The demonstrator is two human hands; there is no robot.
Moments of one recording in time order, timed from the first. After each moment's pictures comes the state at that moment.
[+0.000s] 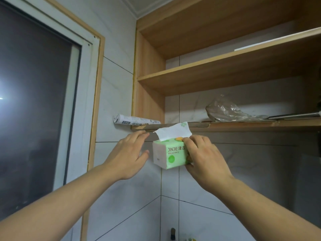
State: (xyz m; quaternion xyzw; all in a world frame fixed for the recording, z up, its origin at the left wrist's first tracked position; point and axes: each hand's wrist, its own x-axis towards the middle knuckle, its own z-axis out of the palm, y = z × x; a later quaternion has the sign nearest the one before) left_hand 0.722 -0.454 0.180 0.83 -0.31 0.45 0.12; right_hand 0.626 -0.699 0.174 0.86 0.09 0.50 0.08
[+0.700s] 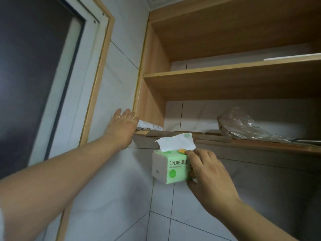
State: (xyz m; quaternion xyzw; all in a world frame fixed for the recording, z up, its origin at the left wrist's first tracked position) left_hand 0.896 -0.423 0.270 0.83 -0.14 0.52 -0.12; right_hand 0.699 -0.660 0.180 0.87 0.05 0.48 0.11
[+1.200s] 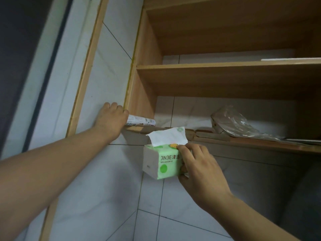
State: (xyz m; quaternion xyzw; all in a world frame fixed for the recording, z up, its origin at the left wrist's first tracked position) left_hand 0.920 -0.412 0.283 0.83 -0.11 0.53 -0.15; right_hand 0.718 -0.634 0.185 0.86 0.03 0.48 0.14
